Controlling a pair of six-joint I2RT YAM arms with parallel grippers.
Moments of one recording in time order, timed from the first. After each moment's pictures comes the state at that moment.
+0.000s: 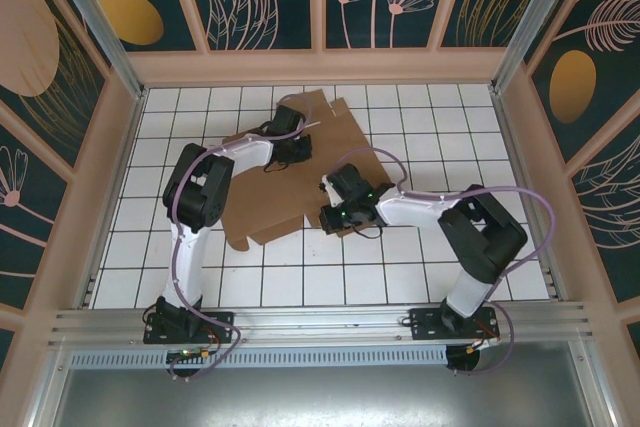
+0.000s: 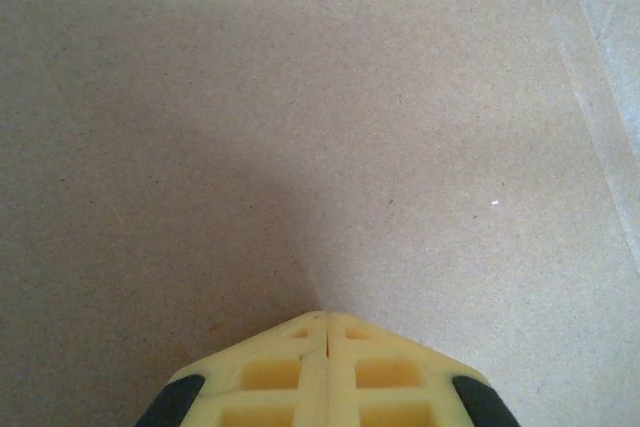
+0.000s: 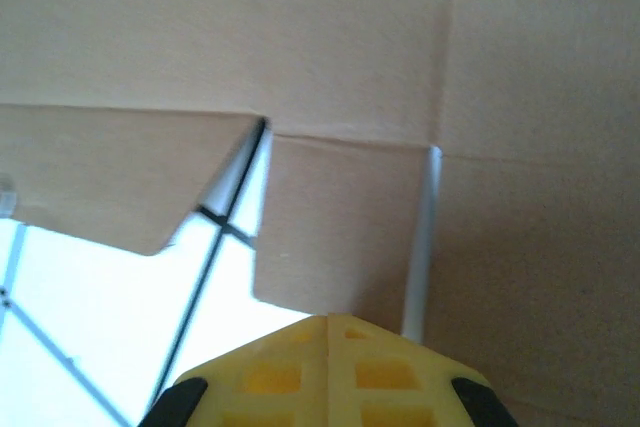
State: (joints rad) left arm -0.46 2.21 1.53 -0.25 0.13 -0.55; right arm 0.79 1.67 0.90 -0.25 -0.27 0.43
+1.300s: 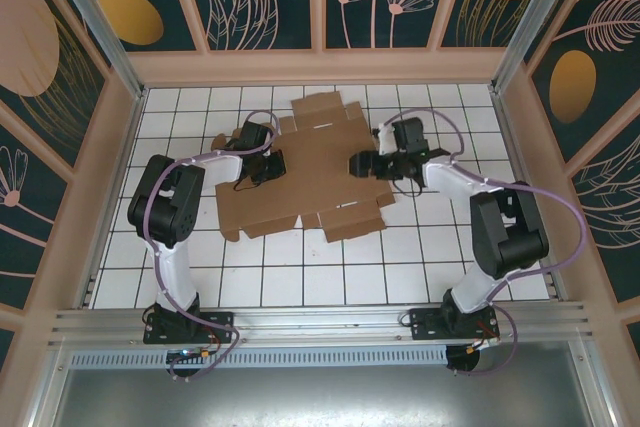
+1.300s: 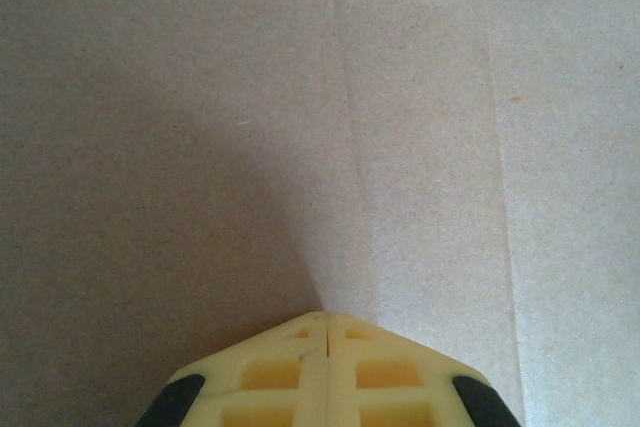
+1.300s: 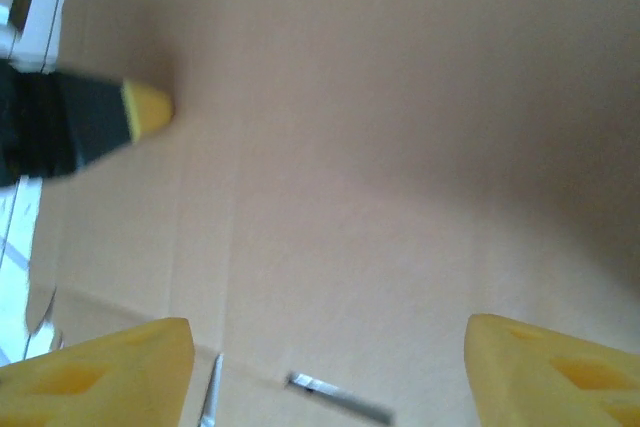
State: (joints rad) left arm -0.35 1.98 1.16 -0.16 0.24 -0.58; right arm 0.33 1.66 1.03 -0.23 -0.45 0.31
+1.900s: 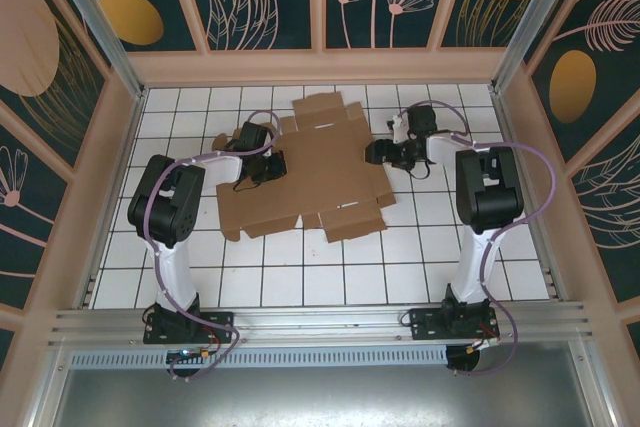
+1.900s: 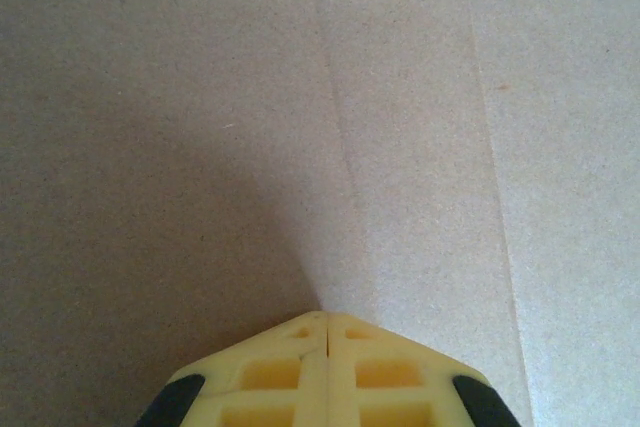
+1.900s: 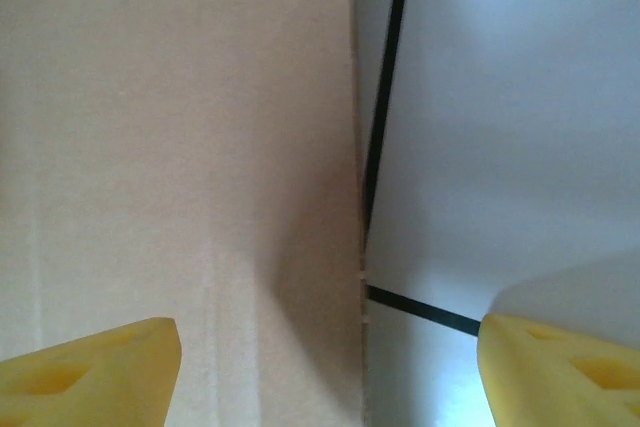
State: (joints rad) left arm -0.35 1.98 1.15 -0.14 0.26 -0.54; right arm 0.17 2.00 1.26 -0.32 -0.54 0.19
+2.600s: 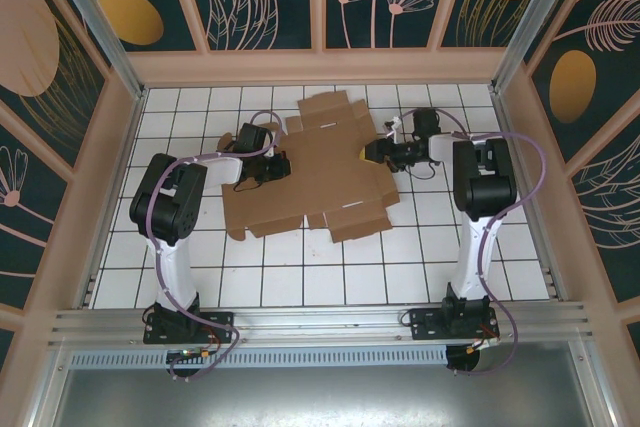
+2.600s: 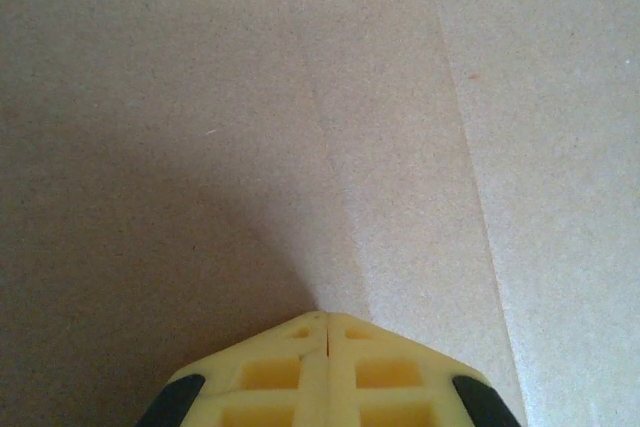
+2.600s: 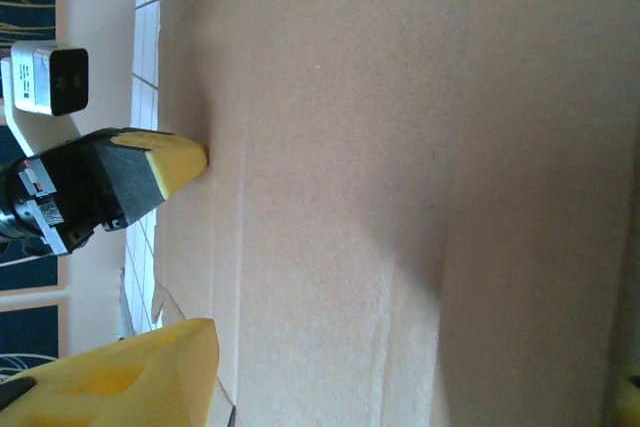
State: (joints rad) left arm -0.35 2.00 1.13 -0.06 0.37 -0.51; right arm 0.13 2.14 1.32 -0.26 -1.01 0.23
